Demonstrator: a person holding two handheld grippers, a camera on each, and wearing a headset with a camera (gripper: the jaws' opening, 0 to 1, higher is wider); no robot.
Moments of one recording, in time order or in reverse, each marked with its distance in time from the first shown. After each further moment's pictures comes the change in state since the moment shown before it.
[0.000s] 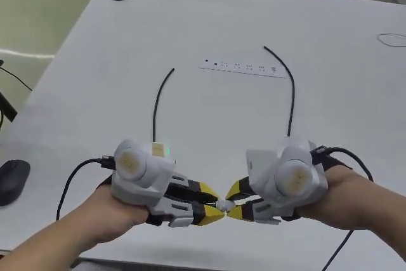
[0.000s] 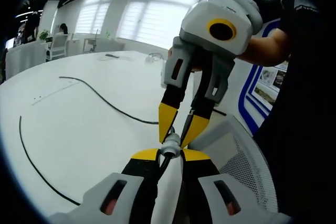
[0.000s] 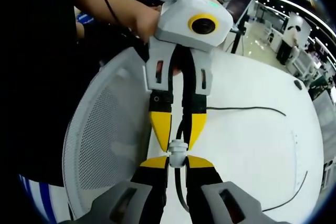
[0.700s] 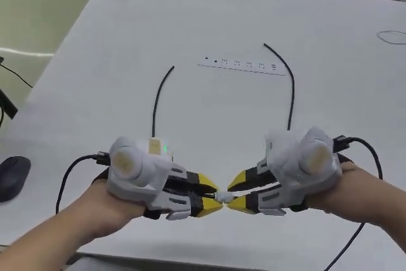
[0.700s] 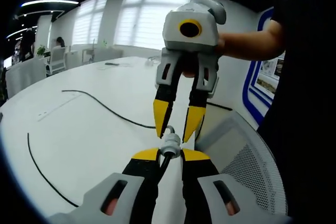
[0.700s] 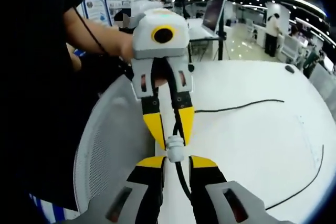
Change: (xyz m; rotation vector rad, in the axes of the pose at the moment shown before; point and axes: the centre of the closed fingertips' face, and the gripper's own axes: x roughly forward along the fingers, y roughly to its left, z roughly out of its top) left arm -0.007 0.004 0.008 0.112 -0.010 0.038; right arm -0.016 -0.009 0.003 0.274 -0.221 0.048
